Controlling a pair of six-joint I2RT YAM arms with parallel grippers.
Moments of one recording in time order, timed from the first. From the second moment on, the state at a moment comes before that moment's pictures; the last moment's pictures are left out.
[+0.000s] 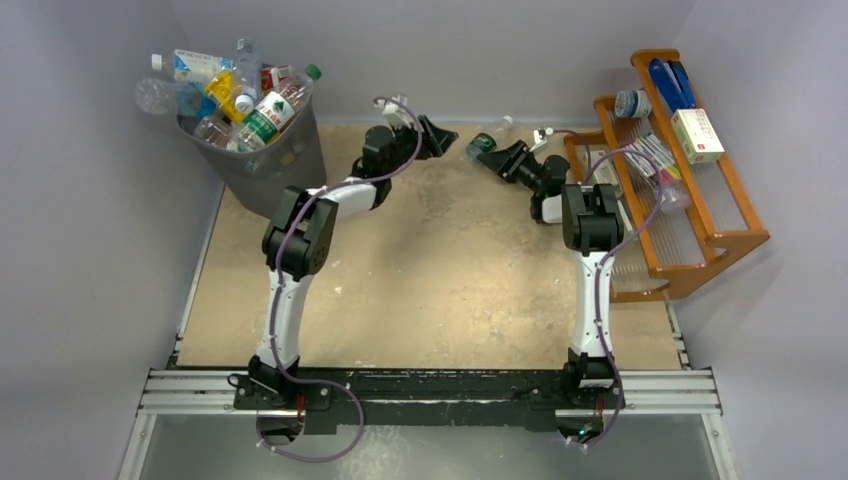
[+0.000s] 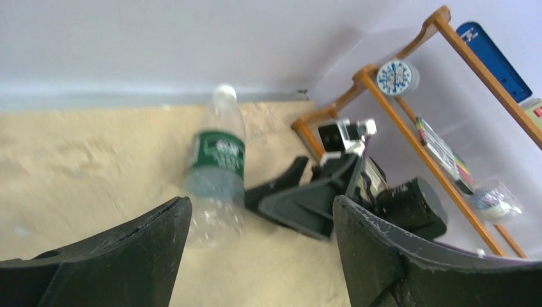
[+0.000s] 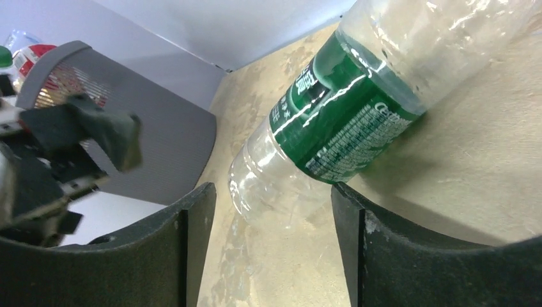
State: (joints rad) left arm -0.42 2.30 1.56 0.78 0.32 -0.70; right arm 0.02 2.55 1.48 1.14 -0.72 1.02
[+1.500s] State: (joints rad) left arm -0.53 2.32 1.30 0.83 0.37 -0.77; right arm 0.12 2.20 1.25 0.56 -0.49 0.67
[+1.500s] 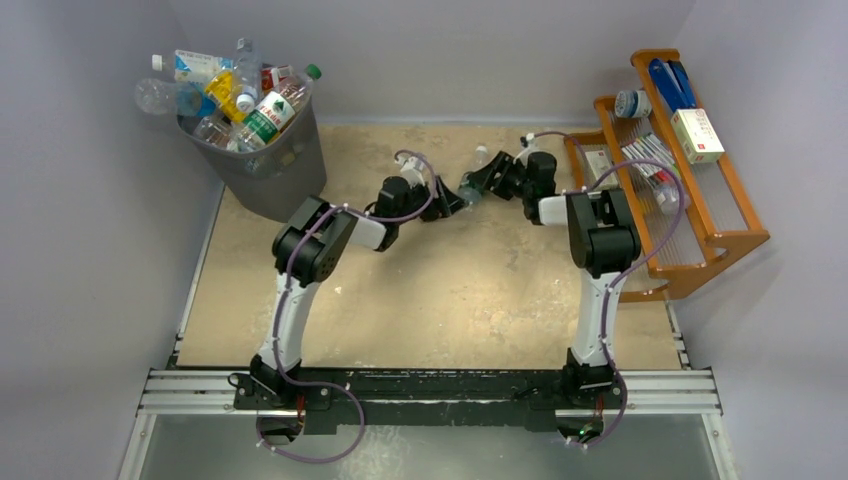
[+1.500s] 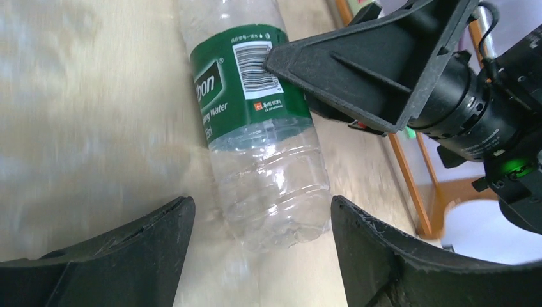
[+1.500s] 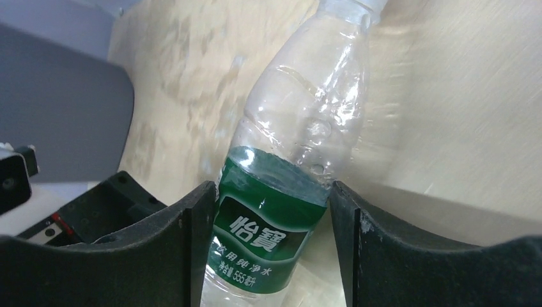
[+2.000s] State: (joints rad) left arm -0.55 1.73 0.71 0.57 0.18 -0.83; right arm 0.33 1.70 0.64 0.54 -0.43 0.63
